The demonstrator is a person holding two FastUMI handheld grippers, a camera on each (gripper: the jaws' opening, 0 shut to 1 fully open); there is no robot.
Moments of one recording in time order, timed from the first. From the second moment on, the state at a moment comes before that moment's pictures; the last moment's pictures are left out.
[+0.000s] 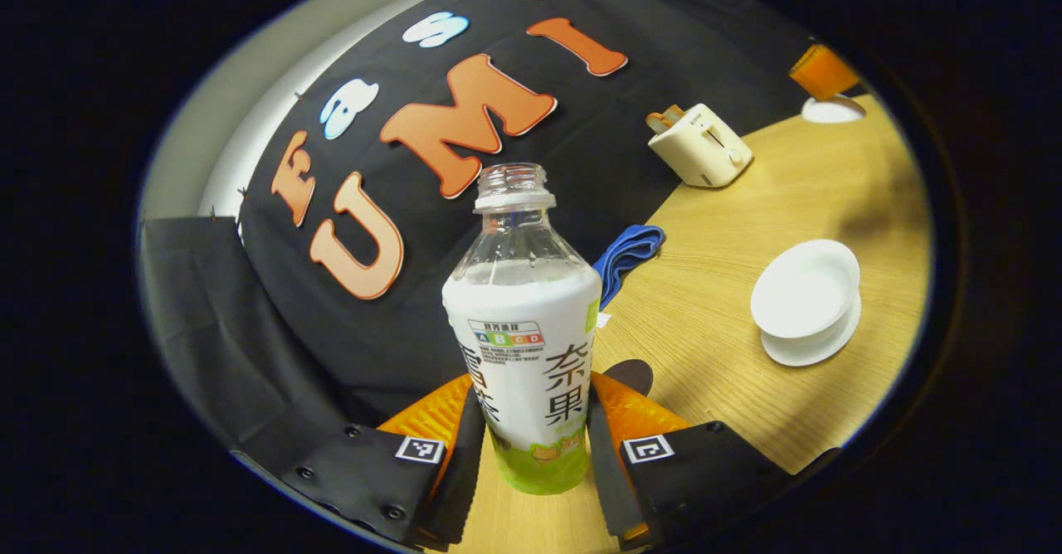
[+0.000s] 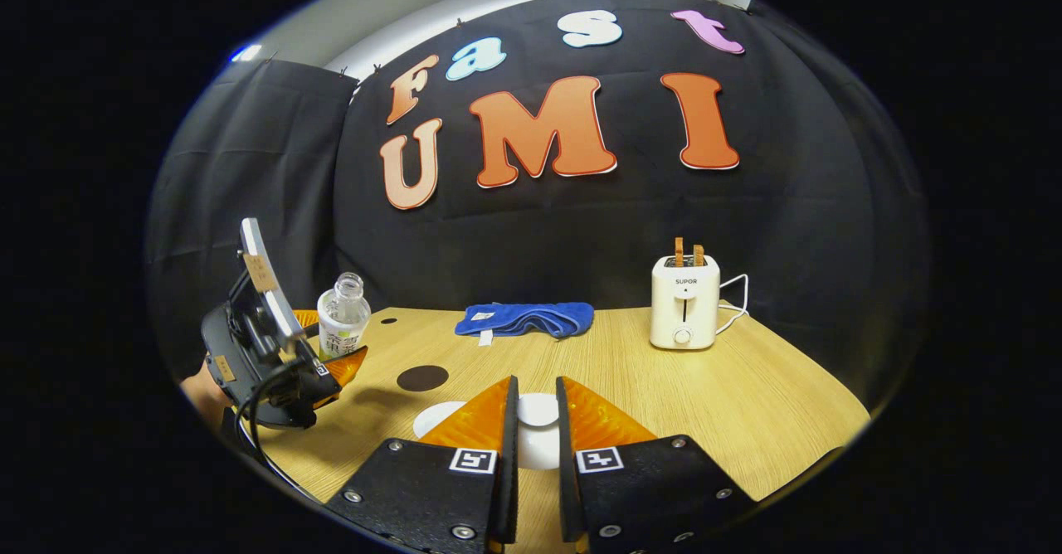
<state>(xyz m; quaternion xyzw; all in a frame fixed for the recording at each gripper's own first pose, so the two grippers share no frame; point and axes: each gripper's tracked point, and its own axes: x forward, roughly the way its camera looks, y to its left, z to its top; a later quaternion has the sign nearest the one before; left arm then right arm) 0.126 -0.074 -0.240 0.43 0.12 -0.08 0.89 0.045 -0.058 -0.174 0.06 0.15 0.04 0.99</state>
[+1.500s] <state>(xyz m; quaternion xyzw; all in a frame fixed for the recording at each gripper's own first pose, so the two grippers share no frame) 0.145 -0.085 -0.261 0.76 0.09 -0.15 0.63 0.036 -0.079 -0.176 0.04 0.14 0.03 0.99</state>
